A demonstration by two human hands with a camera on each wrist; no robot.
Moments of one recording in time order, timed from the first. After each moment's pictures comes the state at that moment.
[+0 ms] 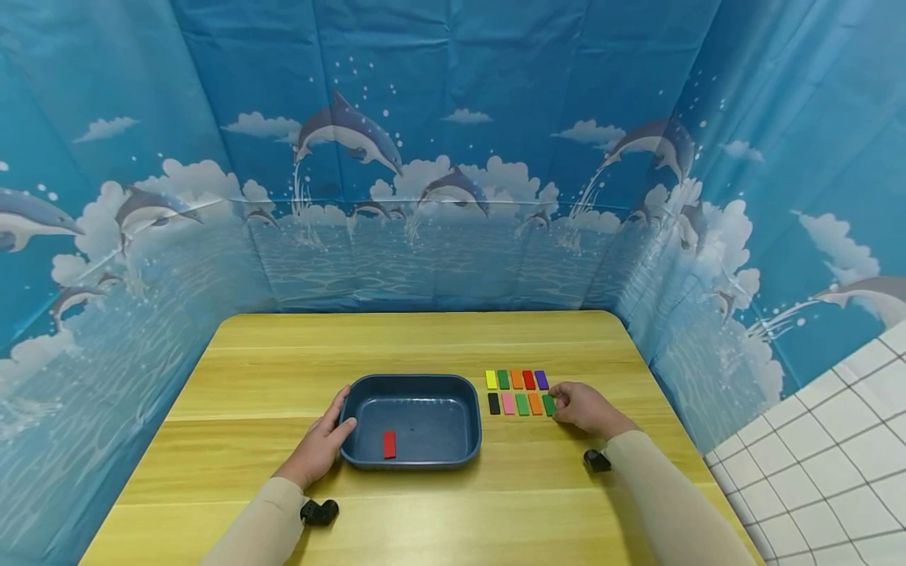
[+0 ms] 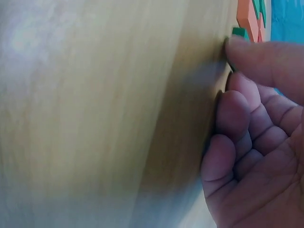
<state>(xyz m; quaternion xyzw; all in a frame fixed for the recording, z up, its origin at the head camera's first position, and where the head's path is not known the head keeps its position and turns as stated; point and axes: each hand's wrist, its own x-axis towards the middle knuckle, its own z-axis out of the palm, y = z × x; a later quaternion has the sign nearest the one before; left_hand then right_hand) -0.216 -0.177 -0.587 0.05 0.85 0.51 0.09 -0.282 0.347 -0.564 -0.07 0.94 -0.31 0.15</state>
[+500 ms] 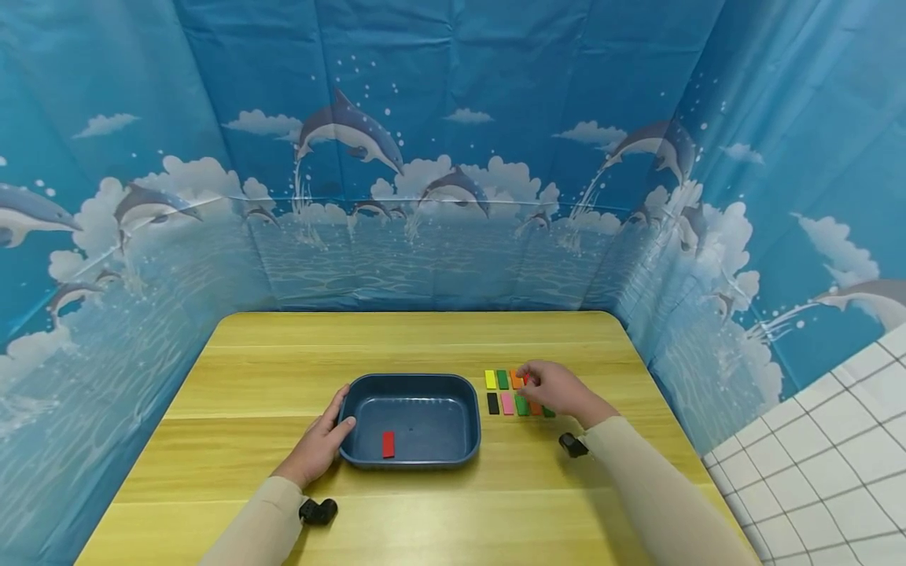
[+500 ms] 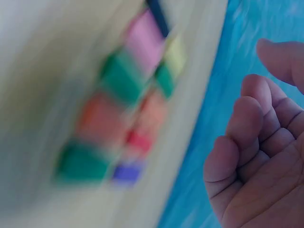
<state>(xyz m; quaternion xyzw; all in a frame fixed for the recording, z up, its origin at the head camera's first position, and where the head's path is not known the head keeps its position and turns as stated) -0.215 -0.178 -0.587 0.06 0.85 0.51 0.10 -0.287 0.284 -0.509 -0.13 0.93 -0.31 0.14</state>
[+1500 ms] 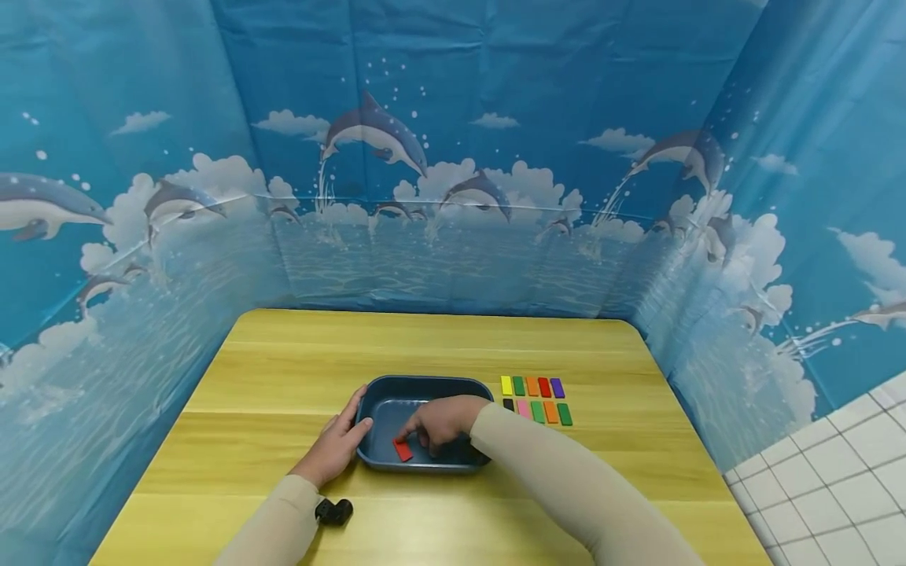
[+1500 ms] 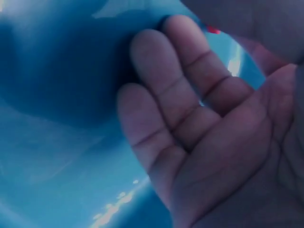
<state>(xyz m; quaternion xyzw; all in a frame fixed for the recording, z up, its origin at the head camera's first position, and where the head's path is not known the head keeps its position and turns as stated) -0.218 -0.183 -0.594 0.04 0.87 0.49 0.08 -0.287 0.064 -0.517 -0.38 0.86 -0.06 0.34</state>
